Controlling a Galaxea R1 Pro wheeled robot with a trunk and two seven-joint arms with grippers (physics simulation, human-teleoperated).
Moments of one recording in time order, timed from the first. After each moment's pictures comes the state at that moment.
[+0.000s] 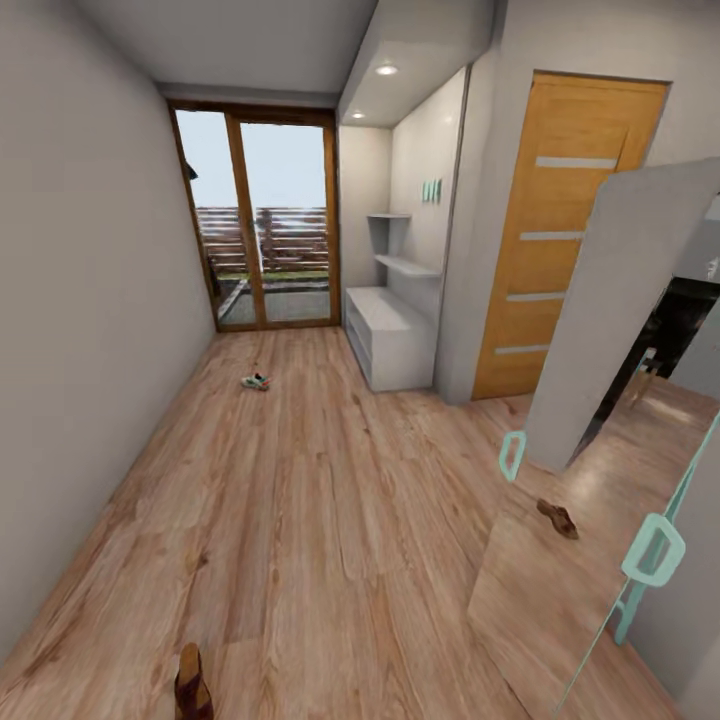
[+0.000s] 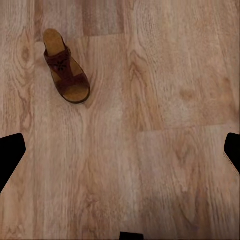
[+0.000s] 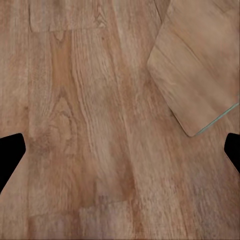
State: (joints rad) left arm -0.09 0.04 0.10 -0.41 0.00 -0.26 -0.01; right arm -0.05 -0.05 0.01 -0.52 0.02 -0.34 0.00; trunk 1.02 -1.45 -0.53
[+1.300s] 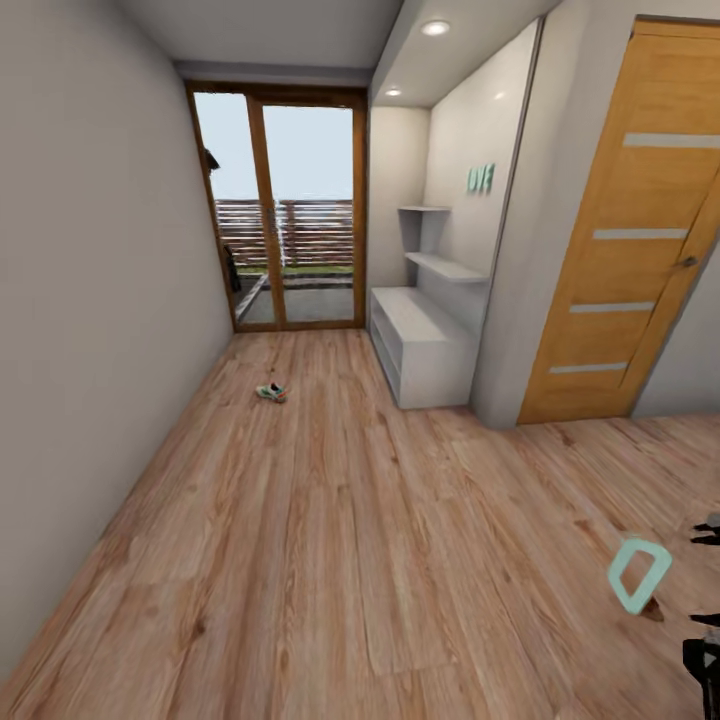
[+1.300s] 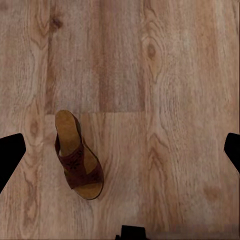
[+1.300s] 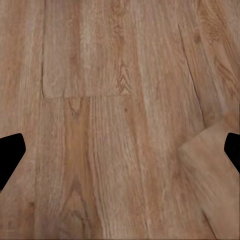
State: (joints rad) left arm -0.09 0.05 0.10 -0.40 0.00 -0.26 -0.01; right arm -0.05 -0.05 0.01 -0.52 0.02 -0.34 0.00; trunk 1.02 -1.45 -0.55
